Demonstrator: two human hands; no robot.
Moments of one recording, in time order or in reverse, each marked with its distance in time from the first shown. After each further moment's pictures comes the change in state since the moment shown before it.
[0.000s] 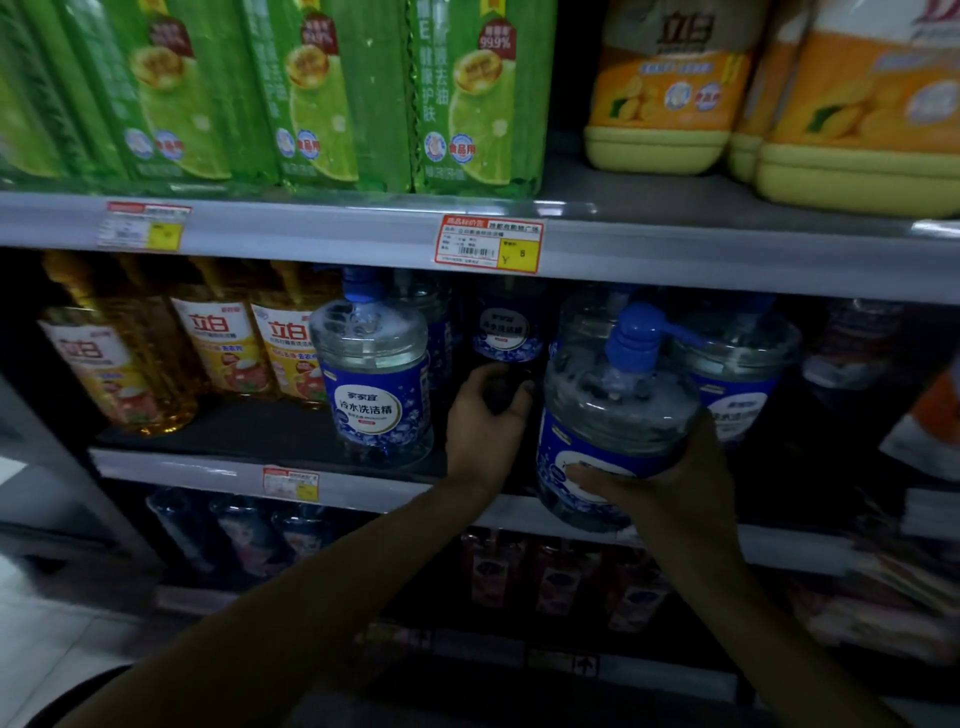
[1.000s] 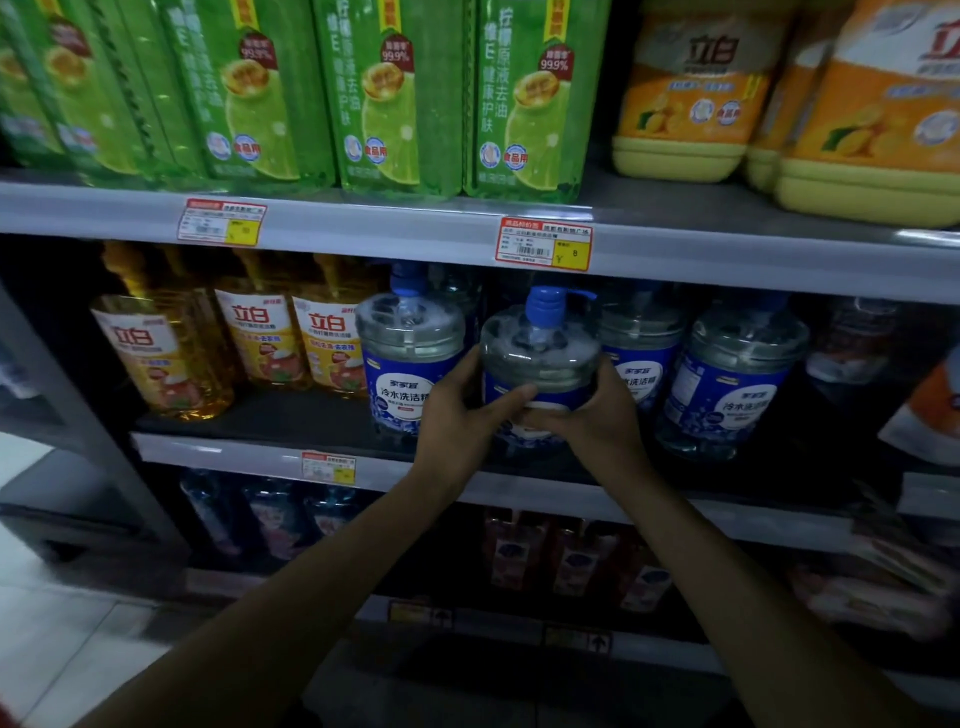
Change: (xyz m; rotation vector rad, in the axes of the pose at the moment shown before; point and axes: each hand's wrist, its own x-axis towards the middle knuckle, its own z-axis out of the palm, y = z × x) left_hand -0.030 0.038 -0.082 -0.120 -0.198 0.190; right_hand 0.032 -0.018 0.079 -0.012 -0.154 0.017
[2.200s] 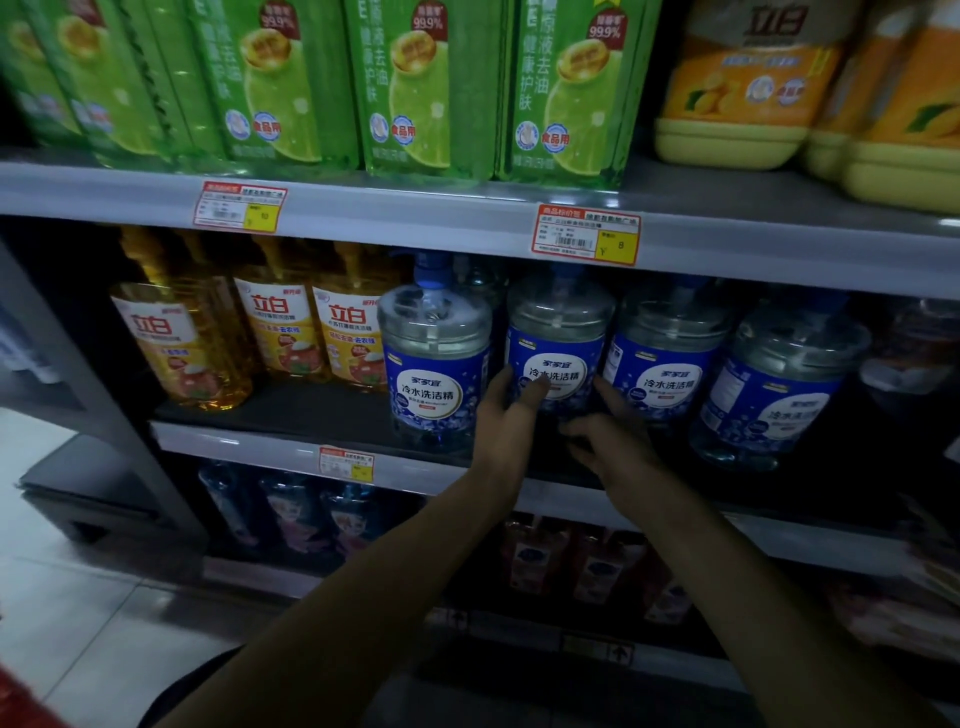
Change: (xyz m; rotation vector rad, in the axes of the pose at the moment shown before) left_hand 0.017 -0.023 0.034 -0.312 0.191 -0.462; right_hand 0.010 0.026 0.018 0.286 -0.065 0.487
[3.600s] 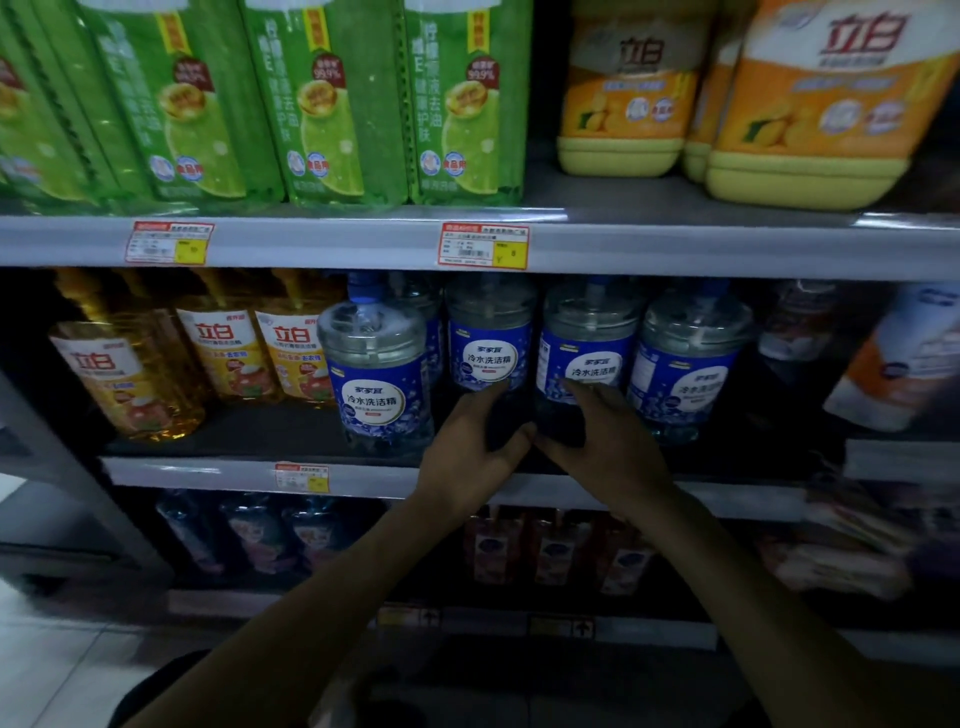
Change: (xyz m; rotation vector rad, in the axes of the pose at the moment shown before) left_hand -0.030 -0.012 -0.010 0.803 -0.248 0.430; right_hand -0.034 -0.002 -0.071 -1.090 0.117 -0.436
